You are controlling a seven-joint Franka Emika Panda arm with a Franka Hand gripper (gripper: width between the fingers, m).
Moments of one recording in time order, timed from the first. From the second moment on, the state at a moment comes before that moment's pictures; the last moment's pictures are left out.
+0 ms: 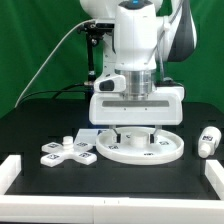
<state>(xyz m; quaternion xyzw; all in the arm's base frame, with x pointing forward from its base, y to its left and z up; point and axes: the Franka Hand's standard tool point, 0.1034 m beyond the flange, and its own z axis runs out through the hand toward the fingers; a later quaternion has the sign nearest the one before) 0.389 0.021 0.009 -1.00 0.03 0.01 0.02</state>
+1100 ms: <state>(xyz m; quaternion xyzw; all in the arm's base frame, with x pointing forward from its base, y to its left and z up) 0.389 0.026 0.014 -1.00 0.03 0.01 0.02</state>
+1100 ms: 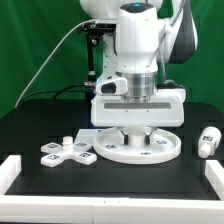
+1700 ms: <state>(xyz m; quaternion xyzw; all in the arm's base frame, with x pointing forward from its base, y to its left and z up) 0.455 0.035 0.070 -1.00 0.01 0.05 0.06</state>
